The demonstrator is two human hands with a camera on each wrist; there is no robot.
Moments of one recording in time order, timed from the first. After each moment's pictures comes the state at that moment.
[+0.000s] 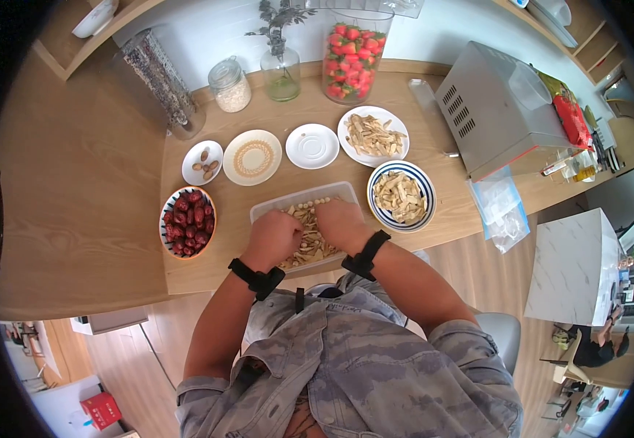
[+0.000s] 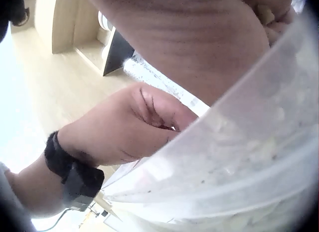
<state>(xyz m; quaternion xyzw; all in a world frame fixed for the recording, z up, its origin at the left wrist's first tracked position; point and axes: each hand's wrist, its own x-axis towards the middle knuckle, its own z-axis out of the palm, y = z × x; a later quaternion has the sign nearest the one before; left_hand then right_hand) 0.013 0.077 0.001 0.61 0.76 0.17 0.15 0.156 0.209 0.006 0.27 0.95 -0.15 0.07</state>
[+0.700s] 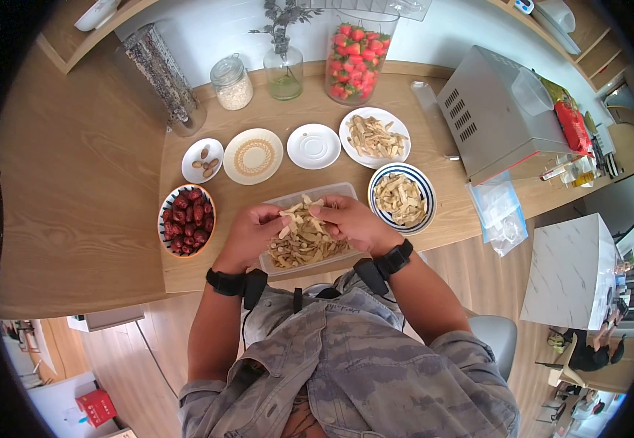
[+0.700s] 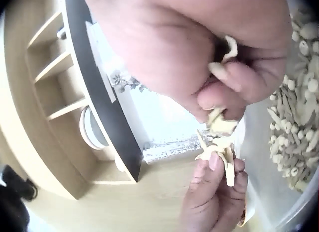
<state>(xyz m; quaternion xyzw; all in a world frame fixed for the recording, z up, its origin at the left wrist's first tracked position) -0.011 0.057 0.026 0.32 0.64 0.52 0.47 0.177 0.220 0.039 0.32 0.46 -0.83 -0.01</state>
